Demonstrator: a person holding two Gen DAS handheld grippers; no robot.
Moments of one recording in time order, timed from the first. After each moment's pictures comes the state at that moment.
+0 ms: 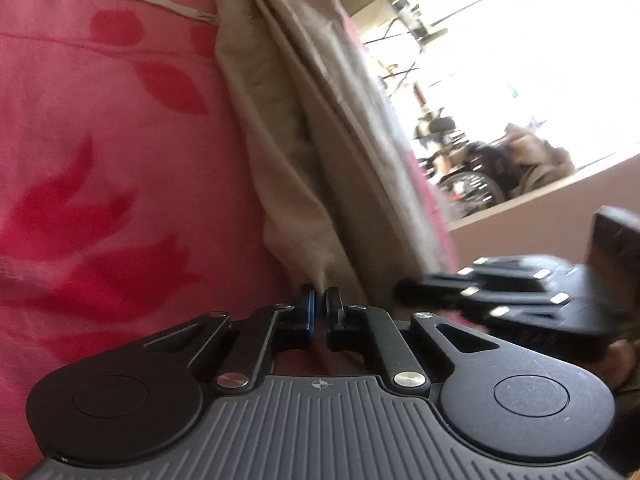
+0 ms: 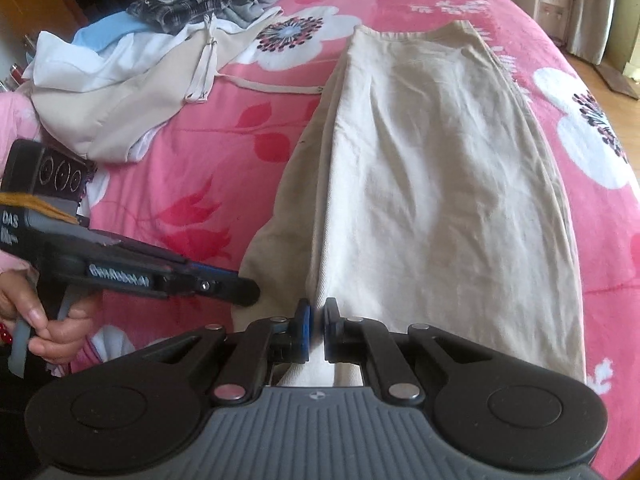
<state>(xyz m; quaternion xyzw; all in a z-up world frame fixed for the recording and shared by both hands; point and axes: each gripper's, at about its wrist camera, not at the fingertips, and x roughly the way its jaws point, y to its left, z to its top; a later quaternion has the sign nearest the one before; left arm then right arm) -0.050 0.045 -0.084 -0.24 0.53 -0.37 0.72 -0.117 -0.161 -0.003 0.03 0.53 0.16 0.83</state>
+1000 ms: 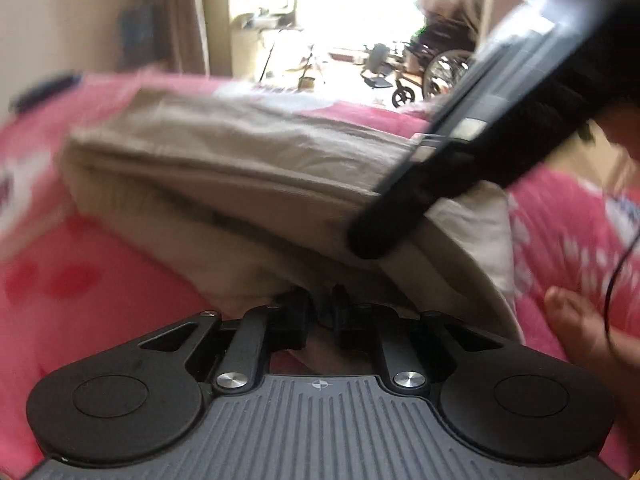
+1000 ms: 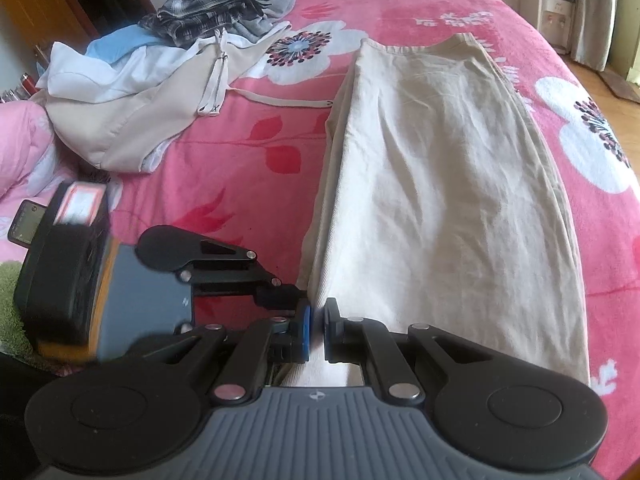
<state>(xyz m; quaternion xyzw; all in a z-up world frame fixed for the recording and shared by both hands) -0.114 -0.056 -0.076 0.17 0.32 -0.46 0.81 -0.123 -0.165 -0.006 0.05 0.51 0.17 0.84</state>
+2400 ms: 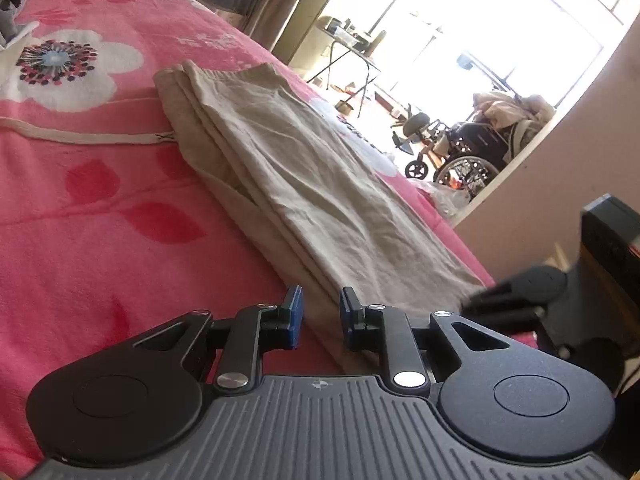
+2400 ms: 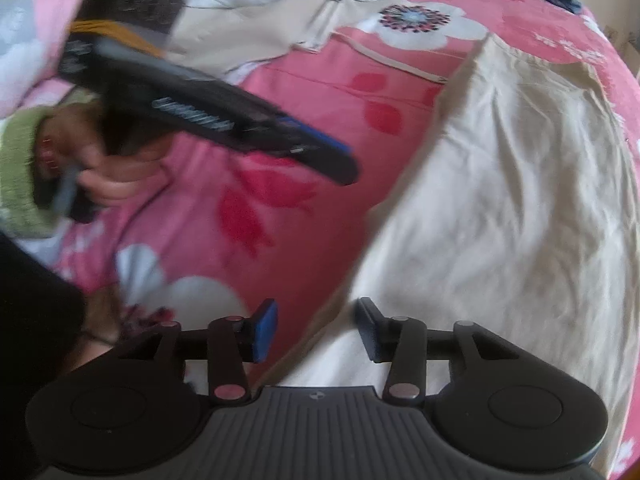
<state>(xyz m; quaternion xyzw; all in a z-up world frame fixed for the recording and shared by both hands) -0.039 0.042 -0.053 -0.09 0.42 -0.43 0.79 -0.143 -0.125 -0.033 -0.07 0.52 0.30 0.80</state>
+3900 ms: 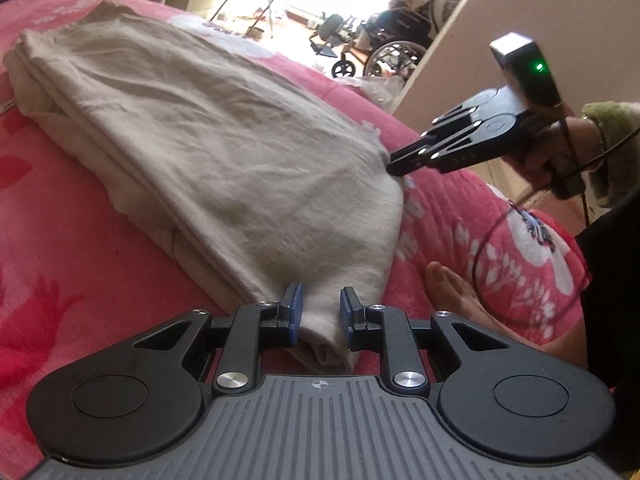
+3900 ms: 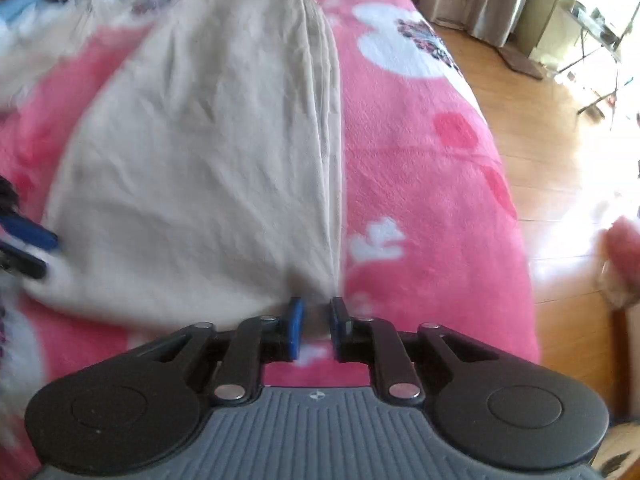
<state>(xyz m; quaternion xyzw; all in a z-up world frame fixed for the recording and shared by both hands) -0.121 -0.022 -0.075 0.04 0.45 -0.52 0.72 -0.175 -0.297 -0.046 -0.04 0.54 0.04 0.84</state>
